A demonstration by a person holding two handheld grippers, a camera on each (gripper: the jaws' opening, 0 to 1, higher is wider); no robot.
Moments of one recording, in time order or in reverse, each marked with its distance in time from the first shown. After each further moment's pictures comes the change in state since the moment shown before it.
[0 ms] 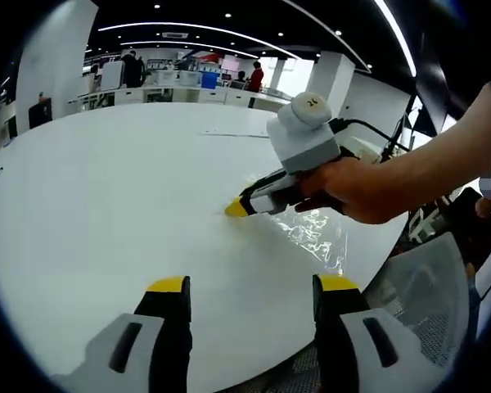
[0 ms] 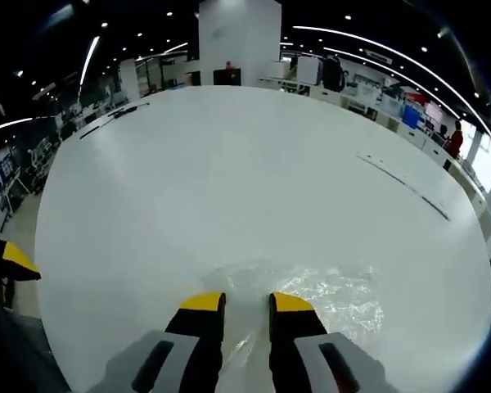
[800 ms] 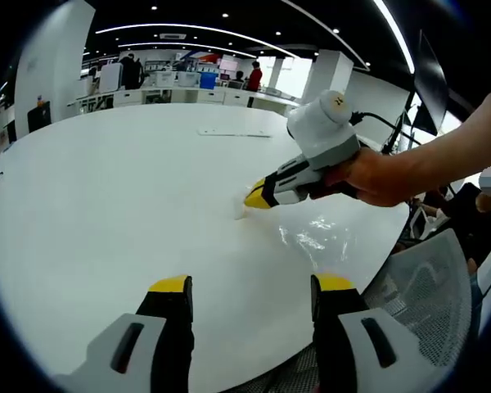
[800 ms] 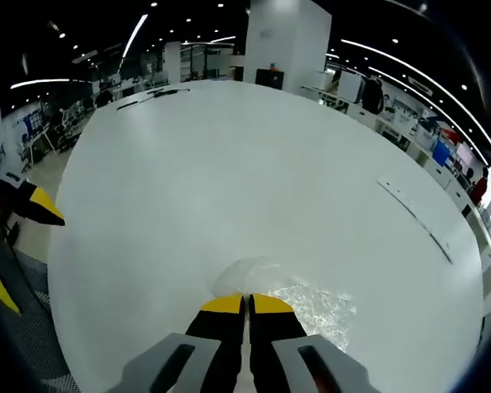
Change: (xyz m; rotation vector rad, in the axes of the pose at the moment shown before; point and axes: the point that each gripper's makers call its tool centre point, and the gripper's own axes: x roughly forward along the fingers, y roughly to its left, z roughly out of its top) left arm 0.002 -0.001 -0.001 0.025 0.007 0.003; right arm -0.024 -0.003 -0.001 -0.267 -0.006 0.112
